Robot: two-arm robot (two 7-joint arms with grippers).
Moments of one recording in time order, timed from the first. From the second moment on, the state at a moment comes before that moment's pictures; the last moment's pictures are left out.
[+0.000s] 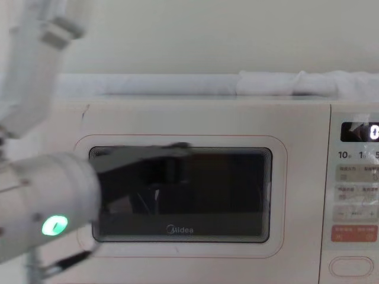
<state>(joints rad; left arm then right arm) -0.09 0.31 0.35 -1.85 -0.33 0.19 -0.12 -0.15 0.14 -0.03 -1.81 0.13 0.03 0.11</state>
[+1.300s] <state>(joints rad) 0.18 0.22 -0.02 -1.83 -0.27 0.08 0.06 -0.15 0.14 -0.03 -1.81 0.13 0.03 0.11</state>
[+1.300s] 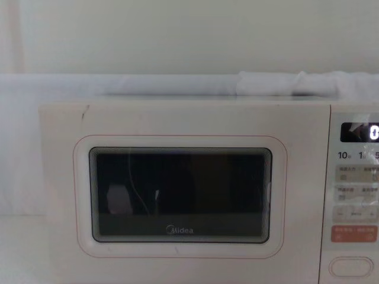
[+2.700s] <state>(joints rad) 0.17 0.18 -0.01 -1.80 -0.15 0.07 0.03 -0.15 0.14 -0.03 -1.81 0.13 0.03 0.11</state>
